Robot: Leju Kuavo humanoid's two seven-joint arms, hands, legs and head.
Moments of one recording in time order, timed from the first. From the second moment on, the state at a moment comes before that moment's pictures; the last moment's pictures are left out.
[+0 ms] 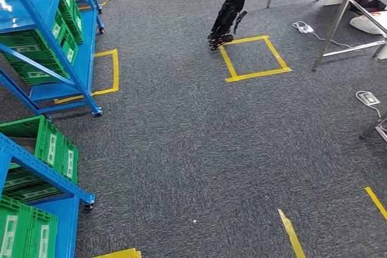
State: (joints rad) left arm -0.02 -0.17 0.25 -0.22 -0.96 0.41 0.08; right arm -0.02 0.09 1.33 0.01 -0.92 -0.27 0.17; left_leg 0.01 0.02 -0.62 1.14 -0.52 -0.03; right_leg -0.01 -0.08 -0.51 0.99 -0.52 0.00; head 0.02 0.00
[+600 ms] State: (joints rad) left arm -0.02 -0.17 0.26 -0.22 -0.96 0.40 0.08; right arm -0.03 0.09 1.33 0.01 -0.92 -0.27 0.17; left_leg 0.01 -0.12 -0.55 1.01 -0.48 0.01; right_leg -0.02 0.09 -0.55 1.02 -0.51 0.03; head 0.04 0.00
